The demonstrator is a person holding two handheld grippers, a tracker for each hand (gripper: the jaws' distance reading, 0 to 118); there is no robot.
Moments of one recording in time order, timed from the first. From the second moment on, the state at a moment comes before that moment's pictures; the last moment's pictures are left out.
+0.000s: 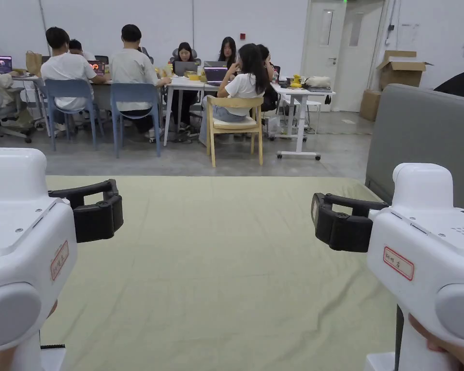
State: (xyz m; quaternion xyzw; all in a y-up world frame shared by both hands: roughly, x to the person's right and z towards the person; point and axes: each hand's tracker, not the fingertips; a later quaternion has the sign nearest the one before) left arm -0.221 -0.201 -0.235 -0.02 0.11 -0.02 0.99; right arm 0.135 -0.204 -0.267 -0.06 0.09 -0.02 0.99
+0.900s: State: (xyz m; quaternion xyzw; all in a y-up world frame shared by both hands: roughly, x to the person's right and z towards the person) left arm -0.213 -0.209 -0.238 -0.03 0.11 -0.01 0.99; right arm 0.118 -0.208 -0.274 -0.04 0.04 0.06 1.00
